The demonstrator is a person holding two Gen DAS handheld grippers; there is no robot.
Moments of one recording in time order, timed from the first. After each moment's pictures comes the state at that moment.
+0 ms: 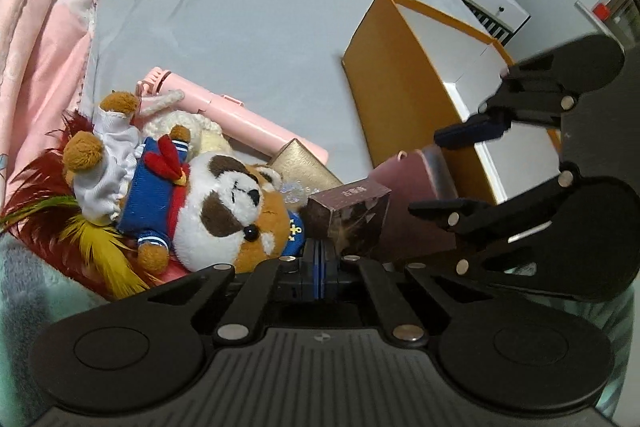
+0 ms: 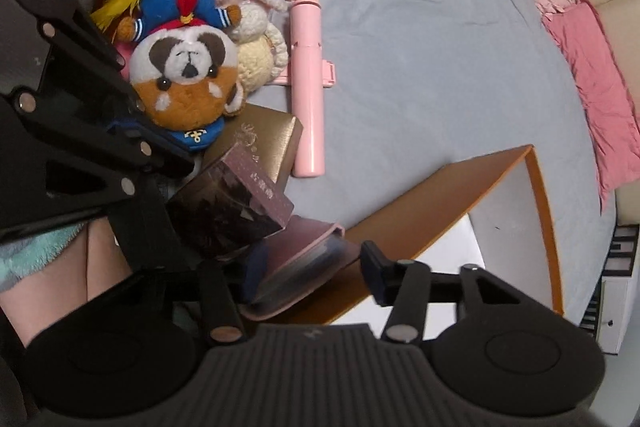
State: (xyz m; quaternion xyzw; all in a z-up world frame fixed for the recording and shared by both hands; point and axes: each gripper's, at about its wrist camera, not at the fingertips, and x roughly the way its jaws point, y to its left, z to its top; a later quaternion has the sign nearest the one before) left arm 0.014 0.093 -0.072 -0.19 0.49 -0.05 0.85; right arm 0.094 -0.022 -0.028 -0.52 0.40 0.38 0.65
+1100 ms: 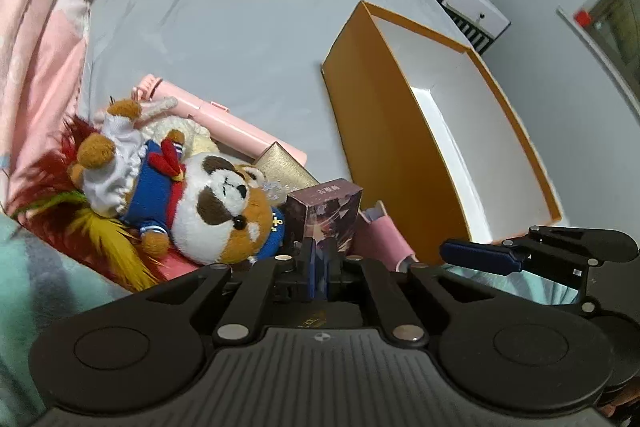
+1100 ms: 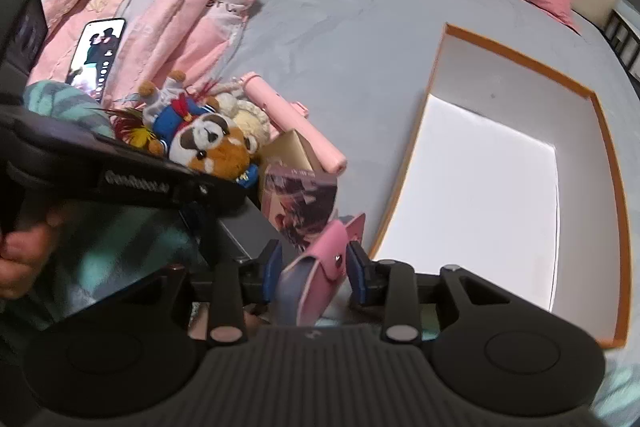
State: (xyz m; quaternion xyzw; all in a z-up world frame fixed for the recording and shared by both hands) left arm 0.000 0.090 -0.055 -0.18 0.48 -0.07 0.86; right arm 0.040 -0.106 -0.023 -0.17 0.43 0.33 0.82
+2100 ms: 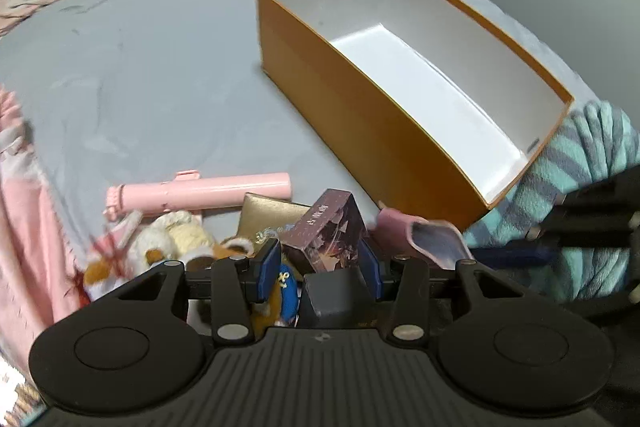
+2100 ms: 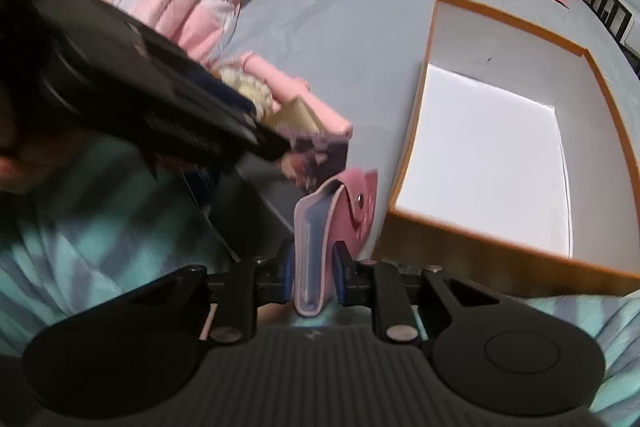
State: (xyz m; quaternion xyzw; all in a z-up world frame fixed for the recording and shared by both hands) left arm 0.050 0.050 -0.044 0.06 0.51 -0.18 0.84; right arm 0.028 -0.114 -0.025 -0.14 0.45 0.32 0.82
